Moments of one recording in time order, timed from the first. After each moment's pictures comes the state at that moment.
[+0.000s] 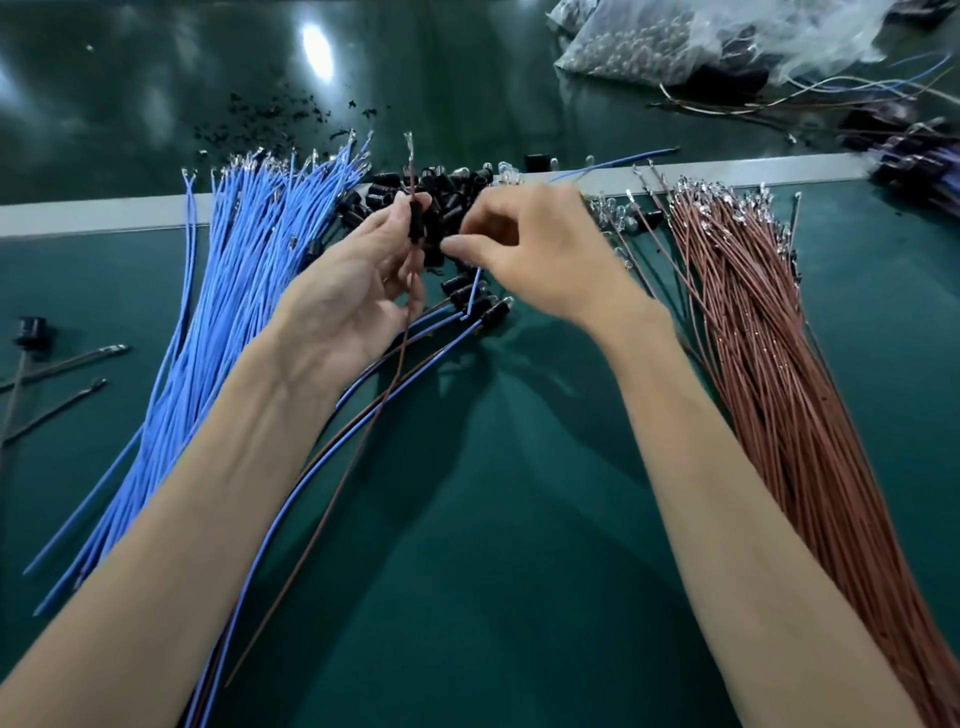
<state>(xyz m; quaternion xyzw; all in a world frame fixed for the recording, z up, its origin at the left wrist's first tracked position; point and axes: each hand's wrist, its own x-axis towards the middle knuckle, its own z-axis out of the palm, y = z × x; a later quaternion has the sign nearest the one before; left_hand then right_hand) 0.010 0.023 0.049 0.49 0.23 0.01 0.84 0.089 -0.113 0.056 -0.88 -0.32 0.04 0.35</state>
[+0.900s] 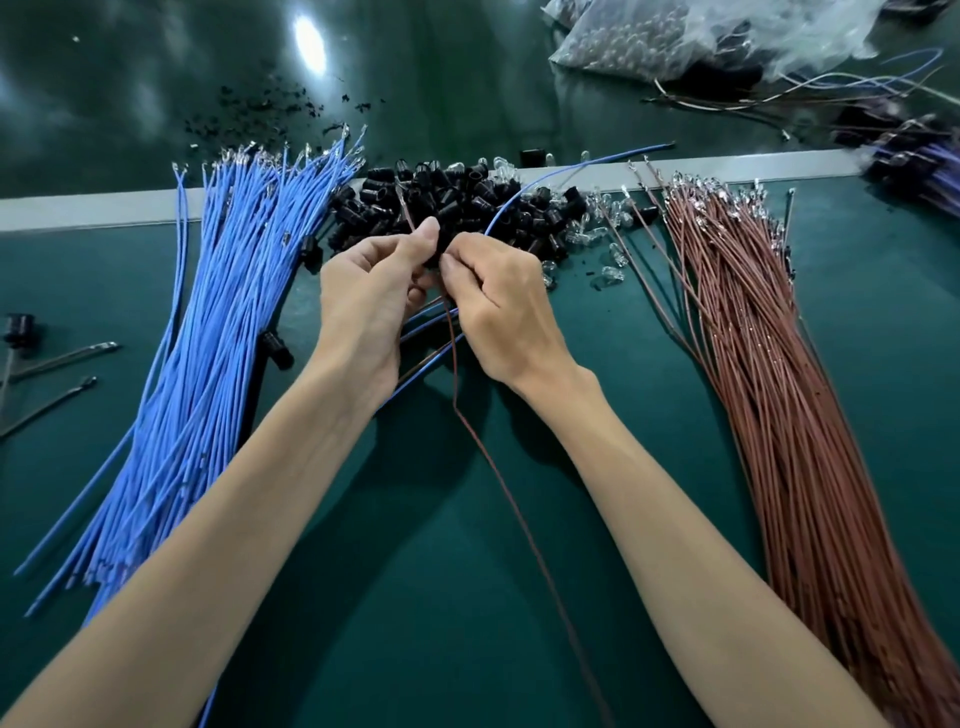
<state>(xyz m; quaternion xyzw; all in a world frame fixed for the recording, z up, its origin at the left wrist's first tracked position) 0.007 -0.001 0.038 0.55 0.27 0.16 0.77 0.052 -0.099 0.012 -0.80 -0.31 -0.03 0.51</state>
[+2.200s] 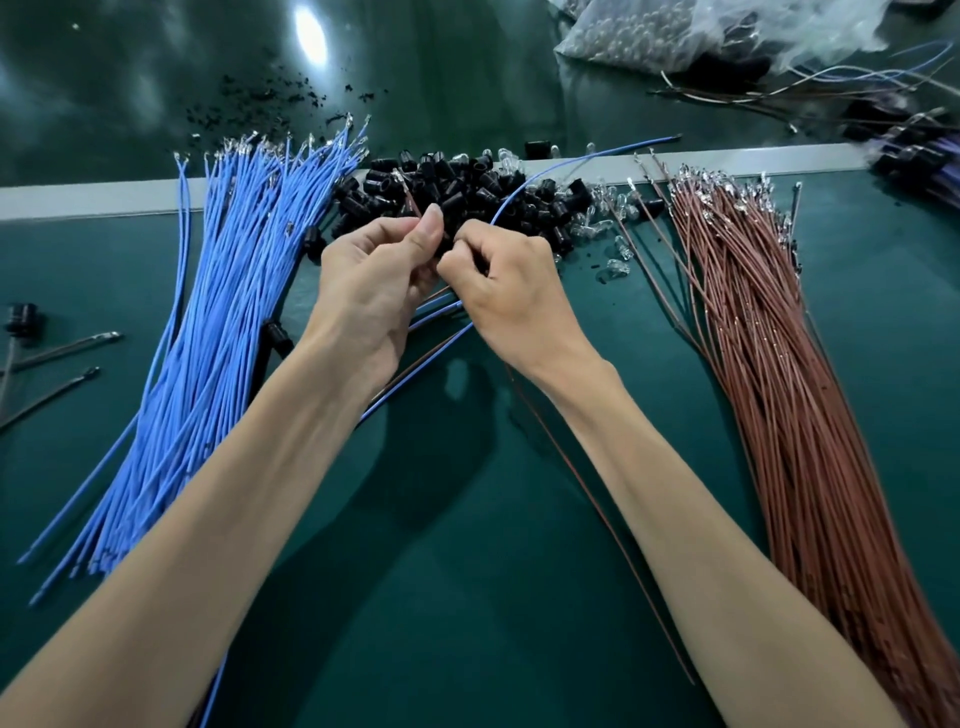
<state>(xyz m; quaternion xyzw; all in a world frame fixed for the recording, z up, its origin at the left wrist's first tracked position) 0.008 -0.001 0.044 0.51 0.24 0.15 0.81 0.047 -0.099 0.032 -0.81 -0.27 0.00 0.52</state>
